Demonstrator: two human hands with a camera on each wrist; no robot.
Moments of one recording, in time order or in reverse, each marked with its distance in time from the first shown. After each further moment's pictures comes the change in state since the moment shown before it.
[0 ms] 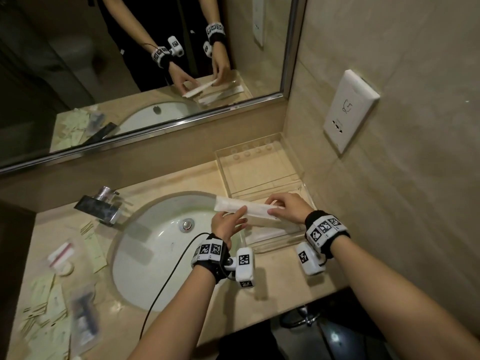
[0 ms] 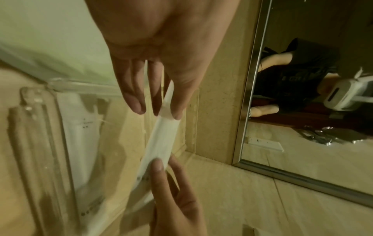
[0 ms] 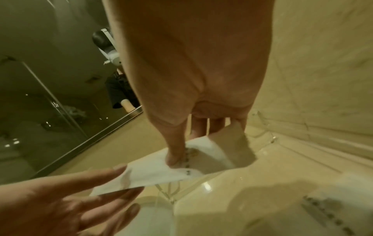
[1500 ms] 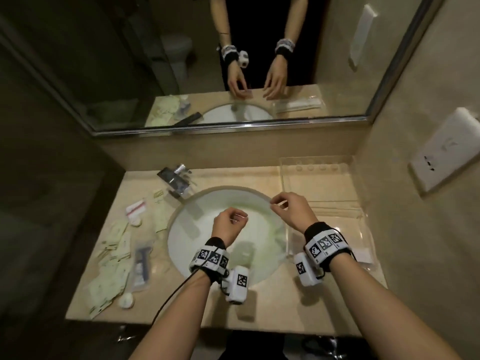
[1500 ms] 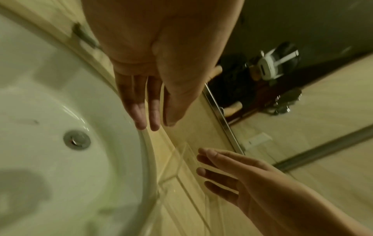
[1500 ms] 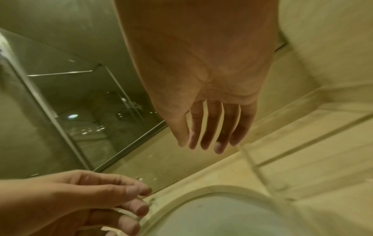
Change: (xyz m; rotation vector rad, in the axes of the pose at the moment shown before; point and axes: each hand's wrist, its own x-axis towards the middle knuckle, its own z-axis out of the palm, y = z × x) left_hand -0.030 0.030 -0.114 0.603 0.268 0.371; right_hand 0.019 -0.117 0.062 -0.044 0.043 -0.232
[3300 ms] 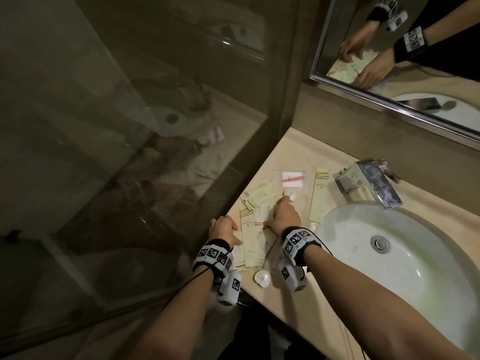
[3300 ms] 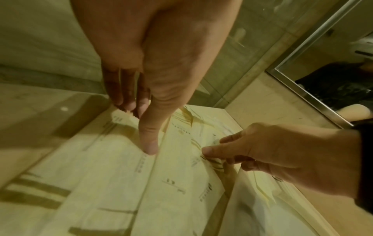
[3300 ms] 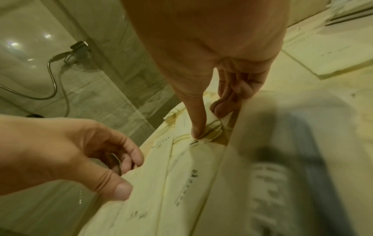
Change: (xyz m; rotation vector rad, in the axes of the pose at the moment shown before) left_hand -0.034 -0.280 -0.350 0.347 0.156 -0.640; right_hand 0.061 -0.261 0.447 -0.354 -0.482 0.060
